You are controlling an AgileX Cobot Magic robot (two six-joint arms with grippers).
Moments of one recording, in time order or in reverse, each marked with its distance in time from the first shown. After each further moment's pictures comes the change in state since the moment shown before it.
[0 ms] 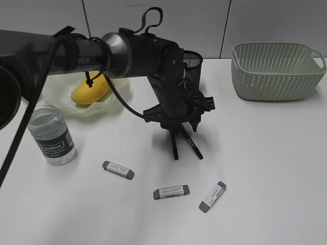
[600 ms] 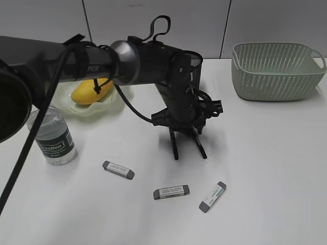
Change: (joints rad) left arm -0.024 0.029 -0.010 -0.016 -0.061 -0.004; right arm 0.000 0.000 0.000 0.000 0.000 0.000
